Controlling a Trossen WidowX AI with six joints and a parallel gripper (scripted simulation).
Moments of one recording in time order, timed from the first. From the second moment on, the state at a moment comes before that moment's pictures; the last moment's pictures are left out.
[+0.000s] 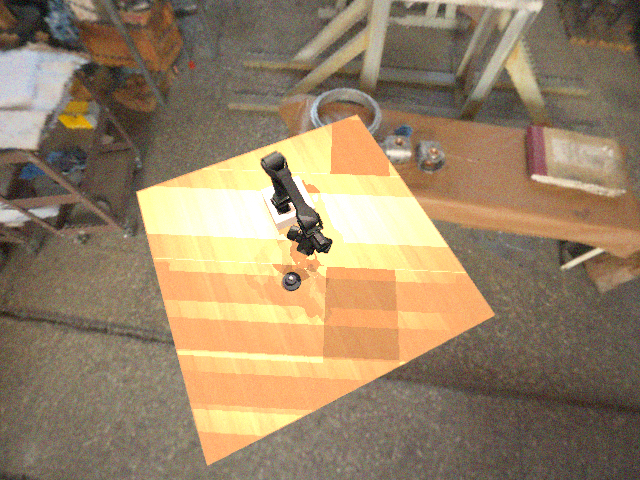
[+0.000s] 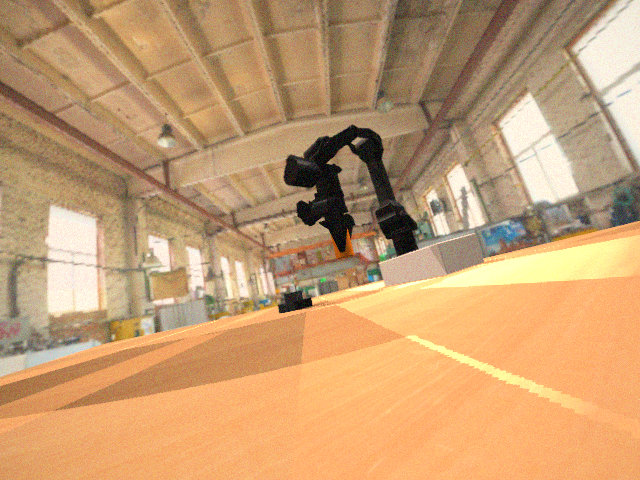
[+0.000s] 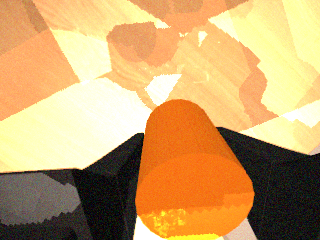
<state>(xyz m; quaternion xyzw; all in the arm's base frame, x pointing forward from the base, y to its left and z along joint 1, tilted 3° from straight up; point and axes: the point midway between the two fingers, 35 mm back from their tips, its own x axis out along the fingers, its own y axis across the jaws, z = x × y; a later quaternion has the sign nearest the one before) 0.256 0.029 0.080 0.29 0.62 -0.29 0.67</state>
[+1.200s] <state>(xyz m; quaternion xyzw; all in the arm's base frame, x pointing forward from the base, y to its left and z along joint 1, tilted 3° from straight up) 0.243 0.054 0.164 0.43 0.53 -0.14 0.72</state>
